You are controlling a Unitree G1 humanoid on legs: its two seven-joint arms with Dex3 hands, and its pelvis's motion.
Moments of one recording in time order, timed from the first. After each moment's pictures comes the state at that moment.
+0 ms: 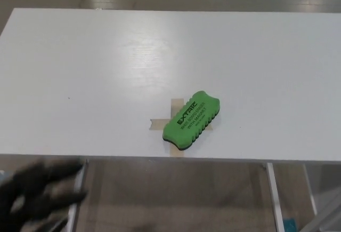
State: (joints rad) left_arm 0.44 0.39 0.32 -0.21 -0.34 0.02 -0.67; right_arm 0.11 -0.15 -0.14 1.04 -0.03 -0.70 -0.07
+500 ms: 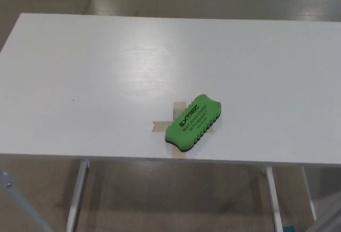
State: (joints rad) left_arm 0.34 0.39 0.20 0.35 -0.13 -0.04 -0.46; right_arm 0.12 -0.15 -0.14 1.06 -0.03 -0.70 -0.08
